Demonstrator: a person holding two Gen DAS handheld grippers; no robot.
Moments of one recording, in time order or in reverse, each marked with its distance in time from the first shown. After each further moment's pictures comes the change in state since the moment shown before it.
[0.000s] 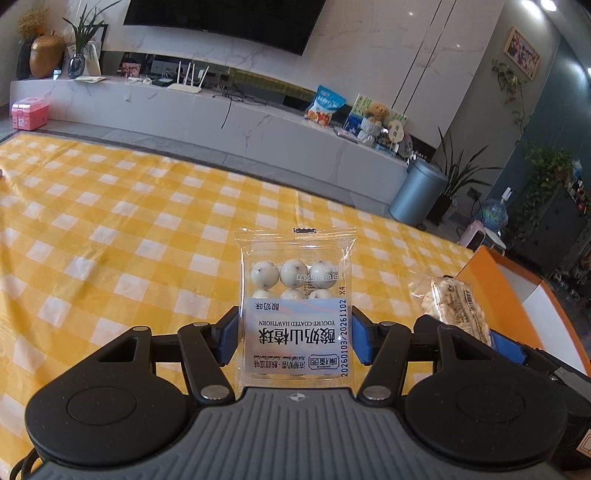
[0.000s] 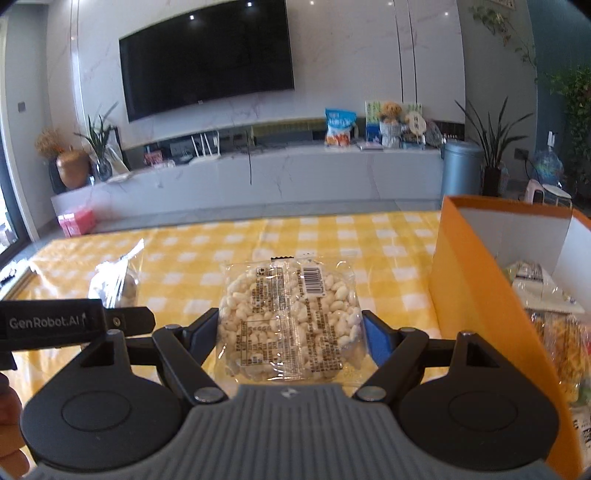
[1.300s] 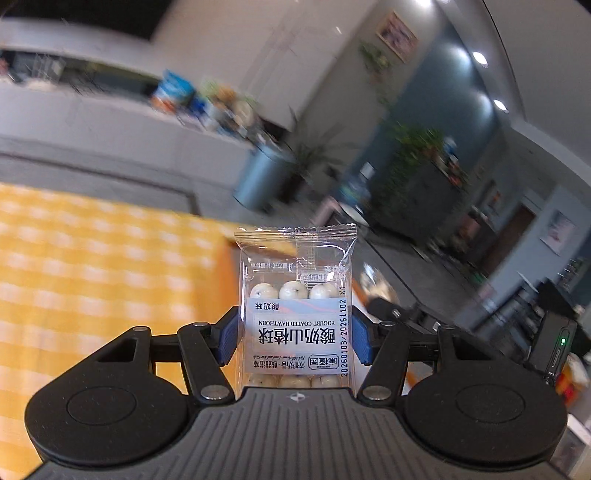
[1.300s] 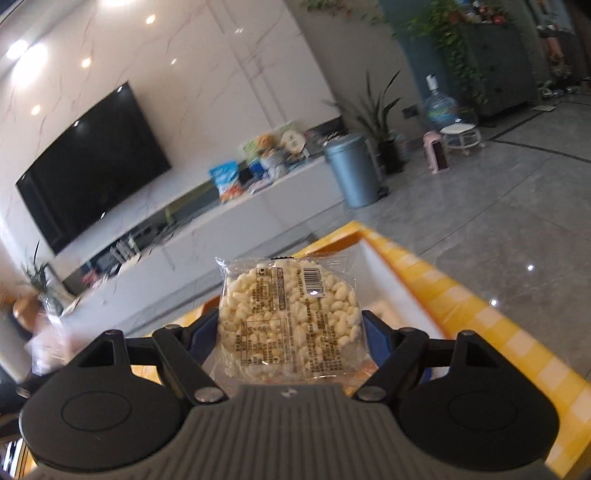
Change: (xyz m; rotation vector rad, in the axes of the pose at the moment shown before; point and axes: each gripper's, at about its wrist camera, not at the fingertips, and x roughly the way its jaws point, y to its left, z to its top) left arm 0.022 -0.181 0.009 0.088 0.100 -0.467; right arm -0.076 -0.212 0.037 0.452 -0.115 -0.144
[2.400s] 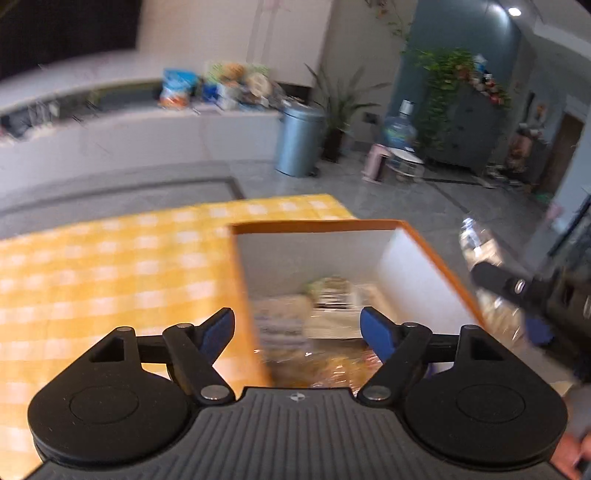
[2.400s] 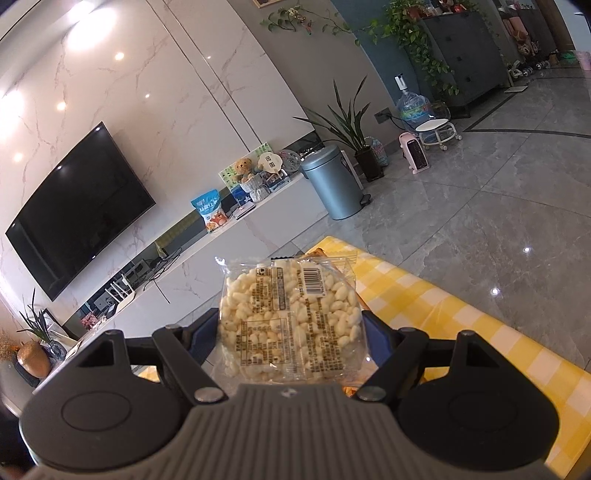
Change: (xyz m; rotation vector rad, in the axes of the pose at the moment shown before) left arm 0.074 -0.036 -0.007 0.264 0.086 0.341; right arm 0.007 -0.028 0.007 0.136 -0.058 -0.017
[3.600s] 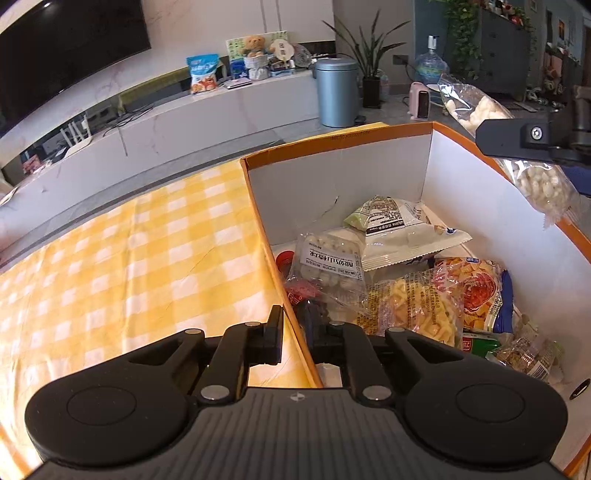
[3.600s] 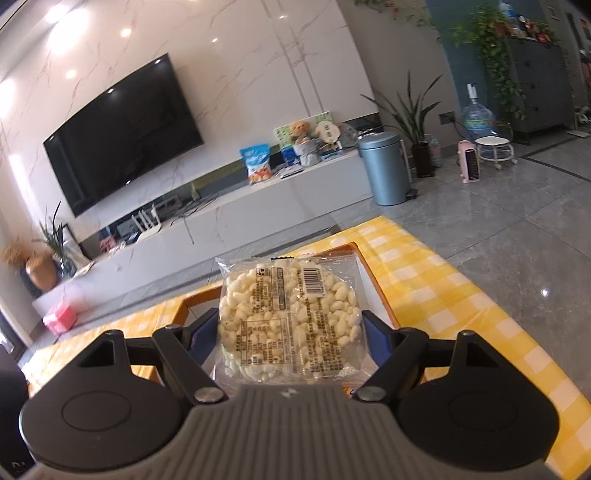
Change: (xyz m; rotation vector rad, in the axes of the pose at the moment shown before) left arm 0.000 -0.005 -0.051 0.156 0.143 0.187; right arm 0.008 0.036 -0.017 -0.267 0.114 0.091
